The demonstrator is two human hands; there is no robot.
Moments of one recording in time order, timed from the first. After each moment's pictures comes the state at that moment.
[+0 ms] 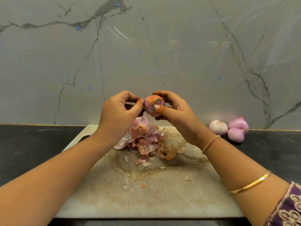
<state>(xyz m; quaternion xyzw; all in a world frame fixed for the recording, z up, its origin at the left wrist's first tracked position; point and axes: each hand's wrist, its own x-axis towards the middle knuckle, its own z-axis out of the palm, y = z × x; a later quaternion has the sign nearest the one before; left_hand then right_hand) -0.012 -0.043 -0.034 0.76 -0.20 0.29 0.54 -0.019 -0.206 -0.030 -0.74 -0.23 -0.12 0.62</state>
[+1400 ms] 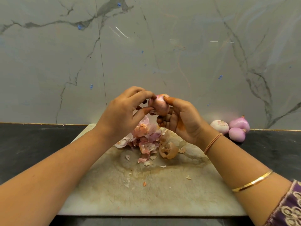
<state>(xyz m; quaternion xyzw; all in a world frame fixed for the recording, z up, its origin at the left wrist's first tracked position) -0.001 -0.030 -0.034 0.78 -0.40 0.41 0.26 -0.023 -0.204 -0.026 -0.63 -0.11 0.03 0.77</state>
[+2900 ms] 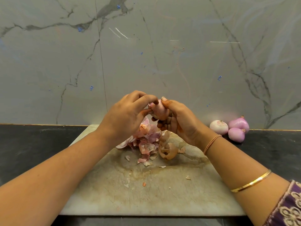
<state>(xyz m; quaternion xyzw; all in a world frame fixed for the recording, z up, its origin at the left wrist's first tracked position) 0.004 -0.032 -0.040 0.79 -0.41 0.41 0.20 -0.021 -0.204 -0.030 -0.71 -0.12 0.00 0.70</state>
